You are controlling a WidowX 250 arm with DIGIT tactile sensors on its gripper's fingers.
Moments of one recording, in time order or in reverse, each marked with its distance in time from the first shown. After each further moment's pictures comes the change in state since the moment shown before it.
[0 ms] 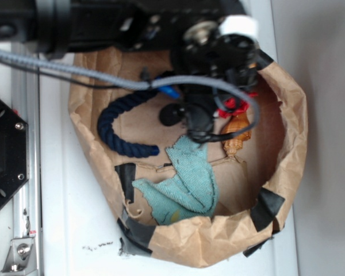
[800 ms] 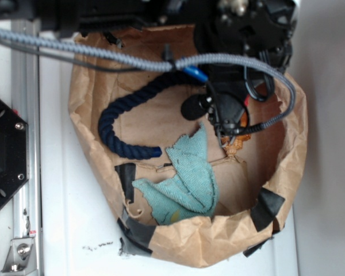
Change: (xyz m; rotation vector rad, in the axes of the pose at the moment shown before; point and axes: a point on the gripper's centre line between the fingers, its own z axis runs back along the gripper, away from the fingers) arm 0.011 -0.004 0.018 0.005 0.007 0.036
